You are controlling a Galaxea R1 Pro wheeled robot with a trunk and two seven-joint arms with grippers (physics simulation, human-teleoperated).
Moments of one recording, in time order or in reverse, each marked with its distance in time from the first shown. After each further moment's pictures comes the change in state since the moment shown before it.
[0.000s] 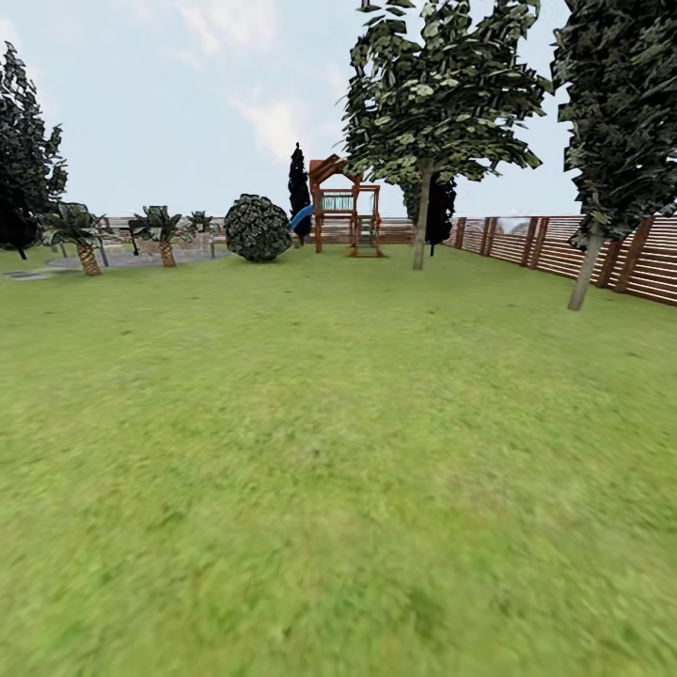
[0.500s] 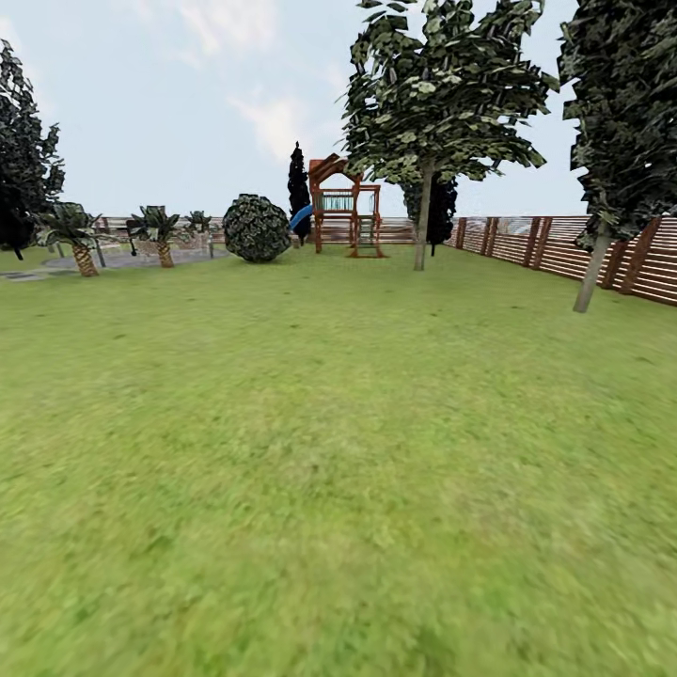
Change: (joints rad) left arm 0.000 0.000 0.000 0.000 0.000 0.000 0.000; right arm 0.000 0.000 0.001 0.000 0.001 0.000 0.000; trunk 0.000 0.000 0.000
